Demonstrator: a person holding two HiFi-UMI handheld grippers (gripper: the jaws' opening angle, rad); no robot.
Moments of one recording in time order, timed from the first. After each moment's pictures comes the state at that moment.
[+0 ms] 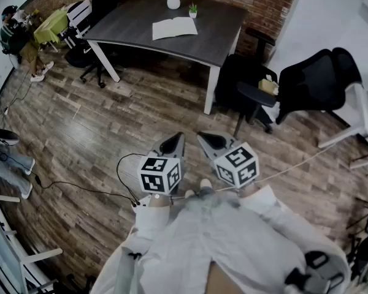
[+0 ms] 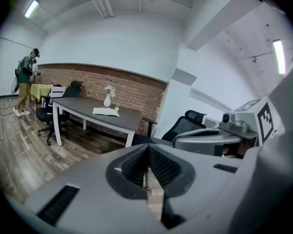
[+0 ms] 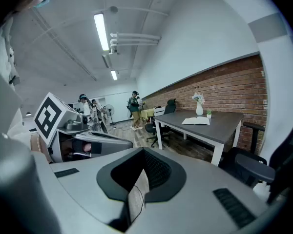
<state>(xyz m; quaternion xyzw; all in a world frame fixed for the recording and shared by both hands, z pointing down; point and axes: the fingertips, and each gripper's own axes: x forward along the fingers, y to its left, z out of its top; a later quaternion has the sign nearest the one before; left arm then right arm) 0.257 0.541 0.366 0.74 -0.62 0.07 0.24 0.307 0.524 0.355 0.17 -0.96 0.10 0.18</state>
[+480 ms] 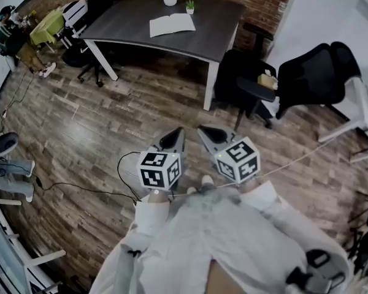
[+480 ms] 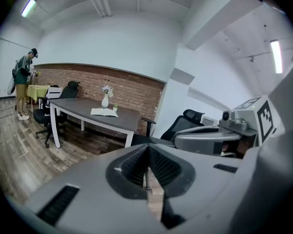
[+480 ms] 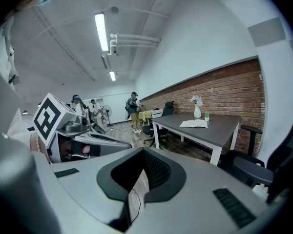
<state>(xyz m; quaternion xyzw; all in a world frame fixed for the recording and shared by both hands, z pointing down) 0.245 0.535 0.364 0.75 -0.62 0.08 0.24 0.295 0.517 0.348 0.19 -0.96 0.09 0.17</state>
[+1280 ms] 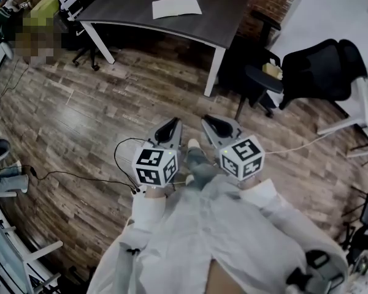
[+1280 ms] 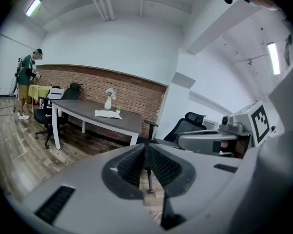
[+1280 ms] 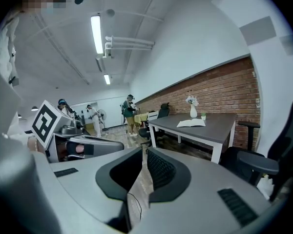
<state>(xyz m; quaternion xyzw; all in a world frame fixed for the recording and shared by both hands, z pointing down) 0.206 0.545 0.382 0.75 -0.62 0.06 0.22 0.274 0.516 0.371 0.22 -0.96 0.11 0.14</state>
